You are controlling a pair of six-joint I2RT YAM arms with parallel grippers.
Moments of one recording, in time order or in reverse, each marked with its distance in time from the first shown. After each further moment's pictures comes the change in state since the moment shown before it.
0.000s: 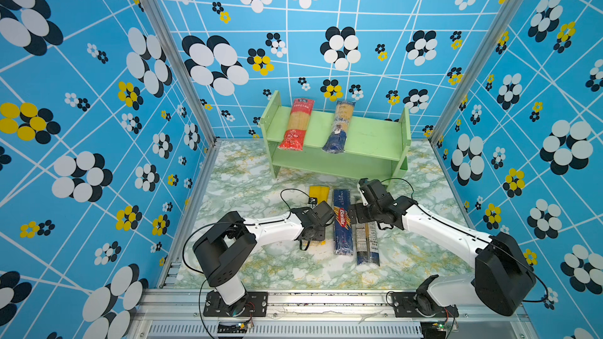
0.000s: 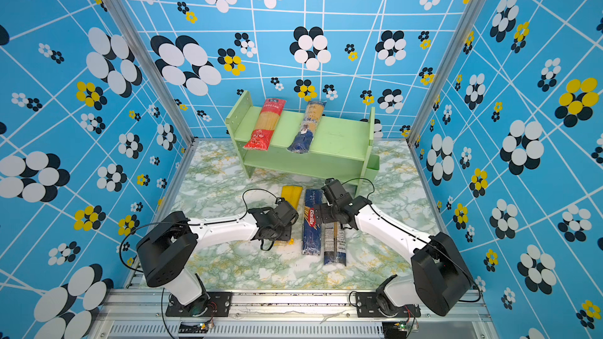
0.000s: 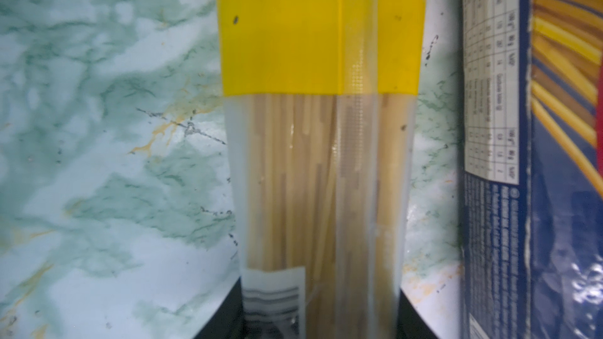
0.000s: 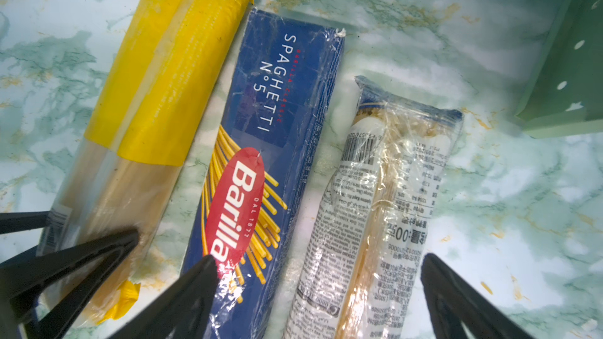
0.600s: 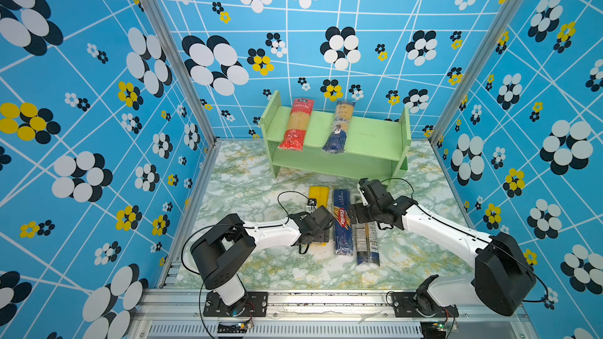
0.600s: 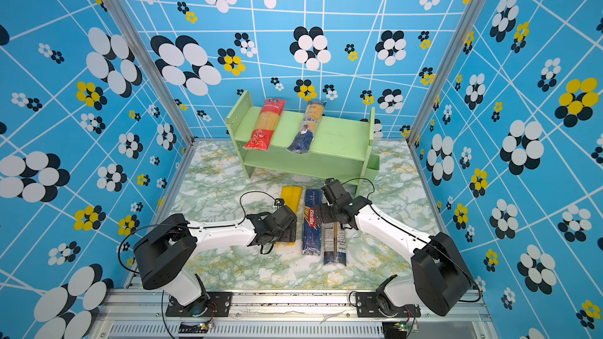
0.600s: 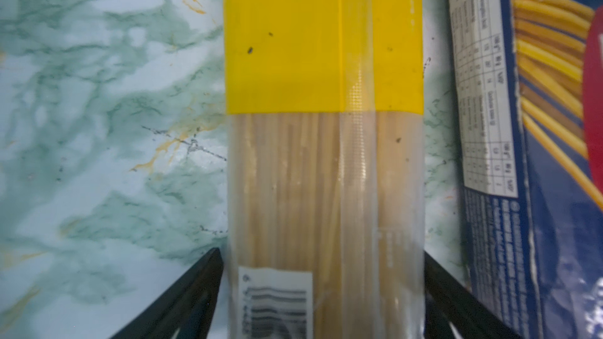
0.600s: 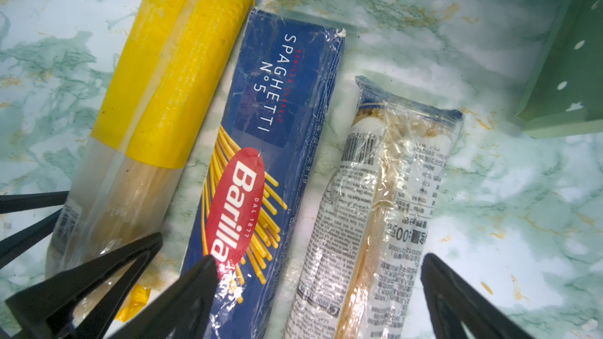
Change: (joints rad) left arm -0.023 -0.020 -0.088 0.151 -0.078 -0.003; right arm 0.000 0.000 0.000 0.000 0.000 0.000
